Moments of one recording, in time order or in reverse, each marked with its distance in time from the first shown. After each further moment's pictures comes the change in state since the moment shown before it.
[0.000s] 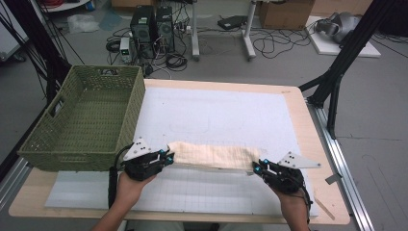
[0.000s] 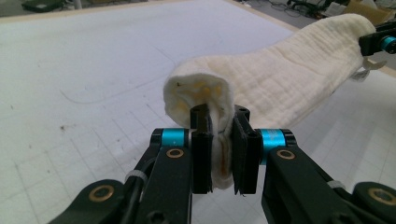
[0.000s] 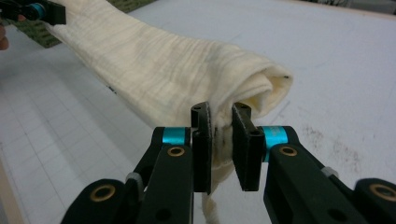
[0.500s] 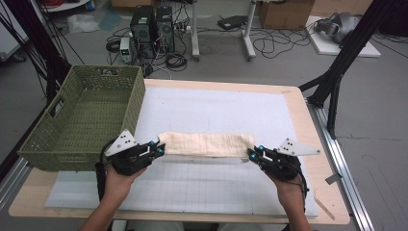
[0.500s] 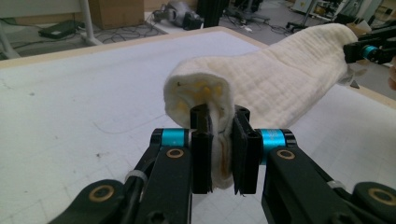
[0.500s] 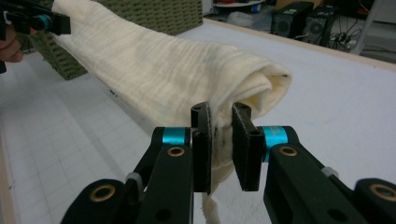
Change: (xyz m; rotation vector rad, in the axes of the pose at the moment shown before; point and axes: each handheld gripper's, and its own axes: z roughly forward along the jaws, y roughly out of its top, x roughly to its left) left arm 0.011 0.021 -0.029 -0.085 0.018 0.002; right arm -0.004 0.036 0.011 -0.084 0.063 -0.043
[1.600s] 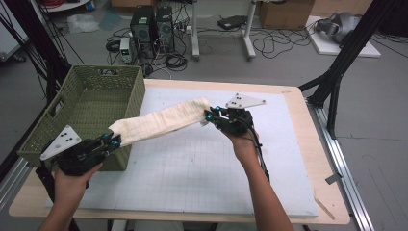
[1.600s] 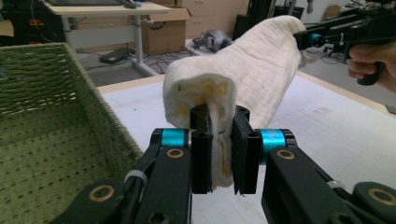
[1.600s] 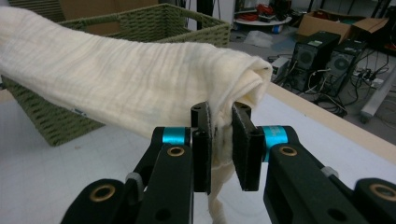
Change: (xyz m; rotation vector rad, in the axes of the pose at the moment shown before) left arm 0.039 0.017 -0.095 -0.094 0.156 0.014; right arm 0.021 0.106 0.122 -0.023 0.067 -0.116
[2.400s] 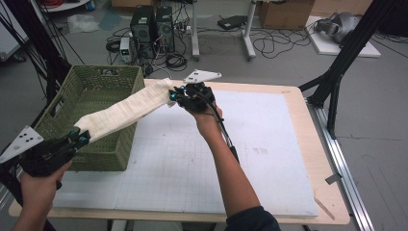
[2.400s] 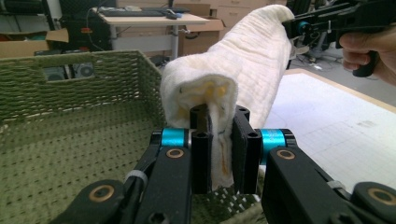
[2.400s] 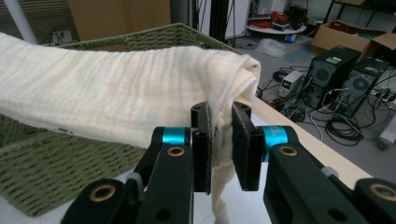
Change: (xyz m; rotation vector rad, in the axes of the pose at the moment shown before) left arm 0.042 0.000 -0.045 -0.041 0.135 -0.019; right arm 0.023 0.065 0.093 0.007 0.037 -0.051
